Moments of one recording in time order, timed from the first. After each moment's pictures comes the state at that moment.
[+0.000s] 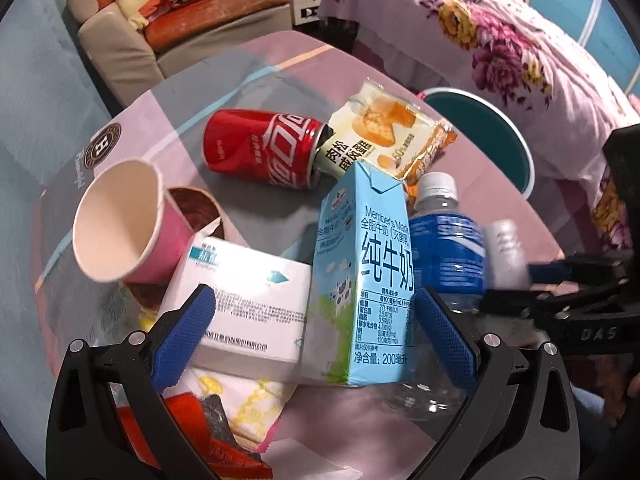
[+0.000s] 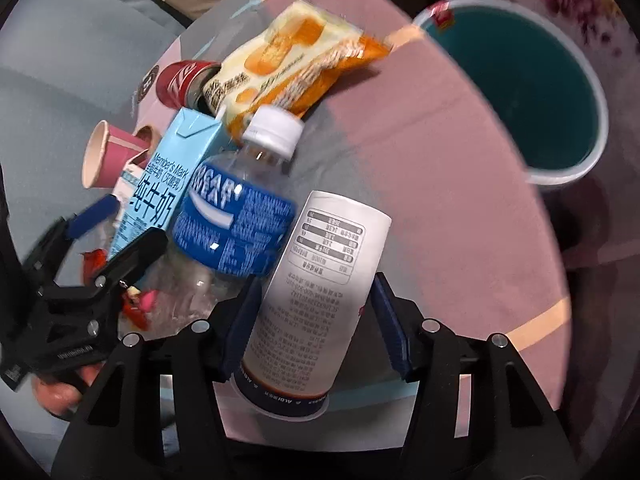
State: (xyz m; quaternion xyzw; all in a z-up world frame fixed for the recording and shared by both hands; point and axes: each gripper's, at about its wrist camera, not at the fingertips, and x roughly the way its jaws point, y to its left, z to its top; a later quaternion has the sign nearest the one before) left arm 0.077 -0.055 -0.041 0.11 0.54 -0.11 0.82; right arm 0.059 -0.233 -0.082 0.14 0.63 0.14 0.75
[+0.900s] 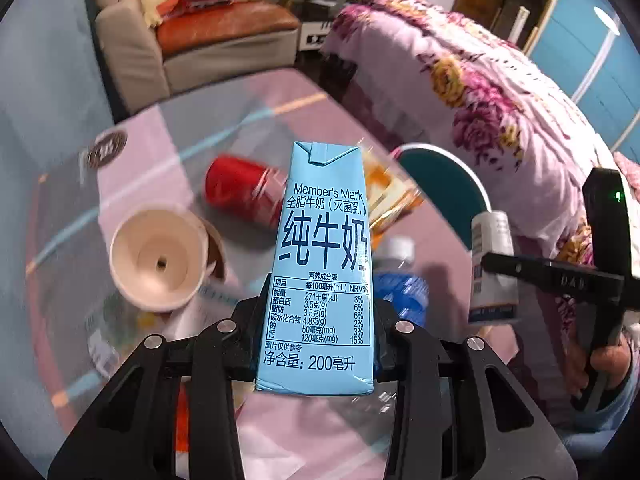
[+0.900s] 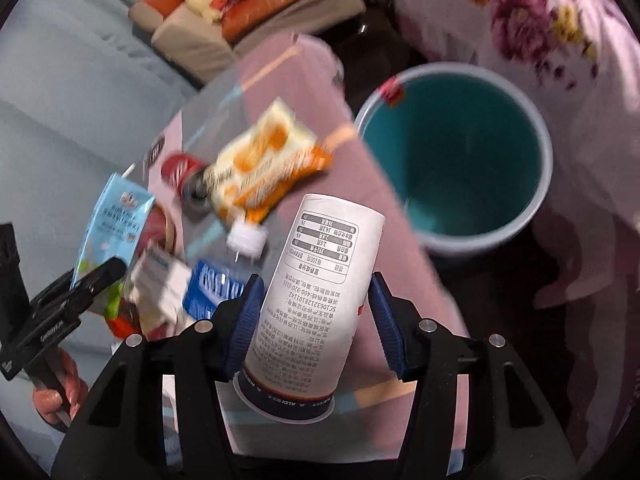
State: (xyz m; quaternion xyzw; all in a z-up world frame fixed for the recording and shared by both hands) left arm 0.073 -0.060 0.017 0.02 0.51 -0.13 0.85; right arm 0.076 -0.314 -0.029 0.19 0.54 0.13 0.81
